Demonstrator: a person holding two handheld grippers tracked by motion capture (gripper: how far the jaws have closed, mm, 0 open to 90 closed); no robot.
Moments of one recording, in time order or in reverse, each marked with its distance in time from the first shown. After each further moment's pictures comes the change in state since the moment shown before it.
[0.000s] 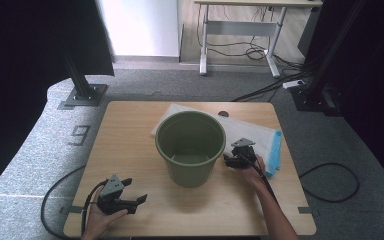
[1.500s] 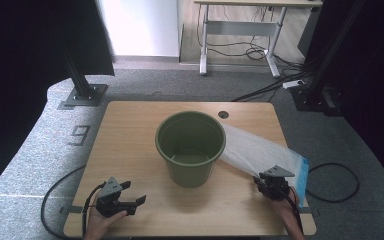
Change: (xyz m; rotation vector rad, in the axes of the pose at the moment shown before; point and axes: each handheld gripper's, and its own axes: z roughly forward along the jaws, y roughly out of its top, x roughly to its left) left arm -0.002 -0.009 -0.001 -0.005 0.008 -0.071; right arm -0.021 -0.090 -0.102 -0.028 0.014 0.076
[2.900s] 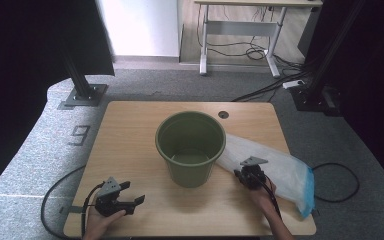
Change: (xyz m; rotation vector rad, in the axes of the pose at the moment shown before) left arm 0.007 -0.004 0.001 0.004 -0.009 -0.012; right arm 0.039 0.037 0.042 0.080 0.123 -0.024
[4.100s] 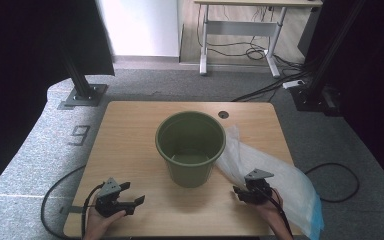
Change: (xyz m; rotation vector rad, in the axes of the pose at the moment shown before) left arm 0.000 -0.002 0.000 0.001 0.000 -0.006; right arm 0.018 -0.024 -0.033 0.018 0.013 -0.021
